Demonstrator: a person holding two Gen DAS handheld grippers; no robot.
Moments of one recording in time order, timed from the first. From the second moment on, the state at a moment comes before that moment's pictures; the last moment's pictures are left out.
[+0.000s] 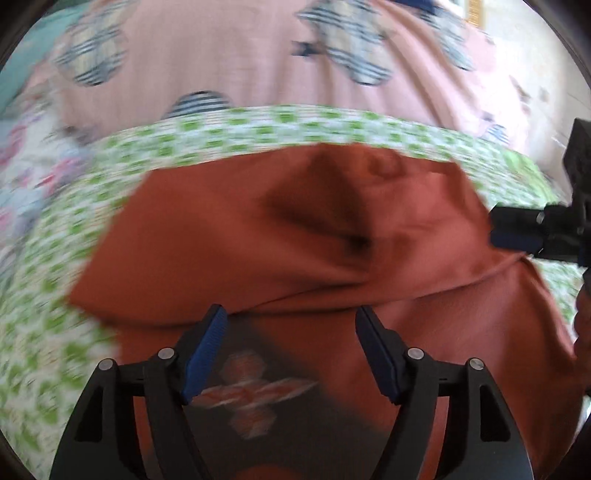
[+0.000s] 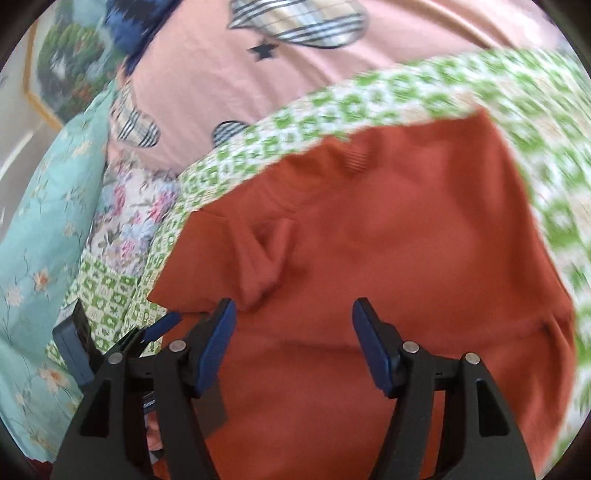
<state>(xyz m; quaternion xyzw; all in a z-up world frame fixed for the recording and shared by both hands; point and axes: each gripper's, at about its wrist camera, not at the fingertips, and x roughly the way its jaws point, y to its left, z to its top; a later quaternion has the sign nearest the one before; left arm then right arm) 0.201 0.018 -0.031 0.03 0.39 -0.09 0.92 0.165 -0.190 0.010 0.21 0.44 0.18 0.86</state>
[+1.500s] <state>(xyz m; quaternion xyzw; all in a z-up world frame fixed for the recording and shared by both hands) 0.225 0.165 -0.061 -0.15 0.38 0.11 0.91 0.129 -0.267 -0.042 0.26 0.44 -0.01 0.86</state>
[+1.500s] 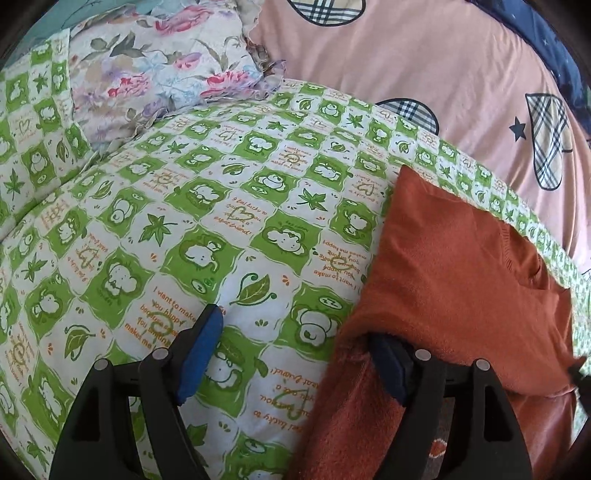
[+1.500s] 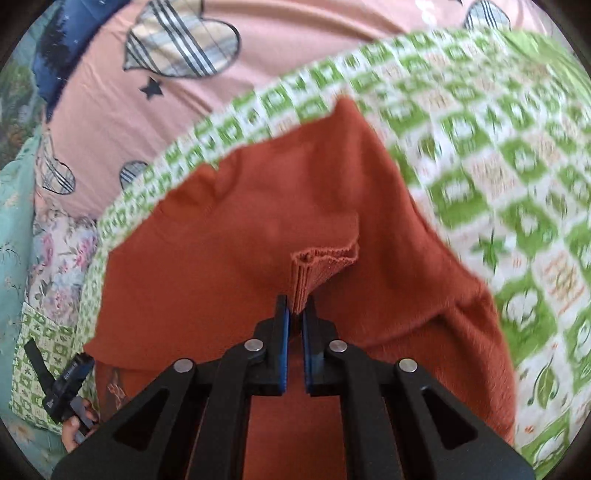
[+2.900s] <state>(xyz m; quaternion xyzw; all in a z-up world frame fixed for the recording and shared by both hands) -0.023 0.139 -0.068 -0.19 0.48 -0.18 0.84 -0.102 -0.263 -0.043 0.29 0.50 0.20 0.79</state>
